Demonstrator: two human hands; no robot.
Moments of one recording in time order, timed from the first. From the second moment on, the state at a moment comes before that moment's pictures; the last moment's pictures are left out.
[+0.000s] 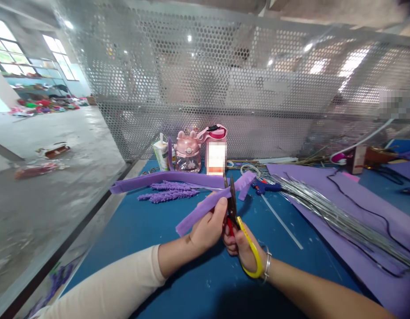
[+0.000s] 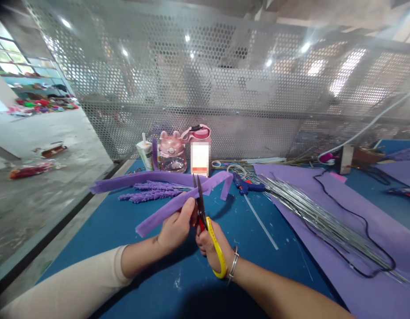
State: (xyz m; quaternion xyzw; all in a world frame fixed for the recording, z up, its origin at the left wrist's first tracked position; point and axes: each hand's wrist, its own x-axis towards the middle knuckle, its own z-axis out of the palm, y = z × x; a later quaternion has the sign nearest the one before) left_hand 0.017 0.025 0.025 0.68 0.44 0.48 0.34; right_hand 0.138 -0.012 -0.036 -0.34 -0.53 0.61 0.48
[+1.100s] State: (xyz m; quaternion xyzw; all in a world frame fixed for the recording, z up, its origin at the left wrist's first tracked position) left_hand 0.014 0.025 0.035 0.68 0.54 0.41 0.28; right_hand 0.145 -0.006 -0.029 -0.28 -0.71 0.50 0.41
